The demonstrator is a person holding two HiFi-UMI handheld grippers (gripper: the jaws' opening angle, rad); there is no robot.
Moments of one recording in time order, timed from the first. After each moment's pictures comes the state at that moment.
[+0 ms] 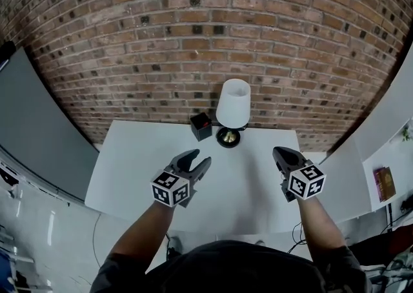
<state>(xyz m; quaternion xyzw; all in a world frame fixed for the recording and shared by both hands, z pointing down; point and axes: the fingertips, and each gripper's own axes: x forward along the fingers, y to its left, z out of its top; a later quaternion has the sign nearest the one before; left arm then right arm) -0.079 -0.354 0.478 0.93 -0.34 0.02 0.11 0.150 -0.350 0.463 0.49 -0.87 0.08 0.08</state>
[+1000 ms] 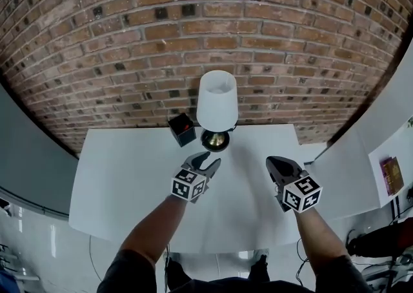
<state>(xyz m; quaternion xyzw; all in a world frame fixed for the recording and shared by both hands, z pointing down) 0.028 -0.466 0.653 0.94 -0.30 0.11 0.12 0.180 -0.393 0.564 0.50 -0.86 0.09 0.09</state>
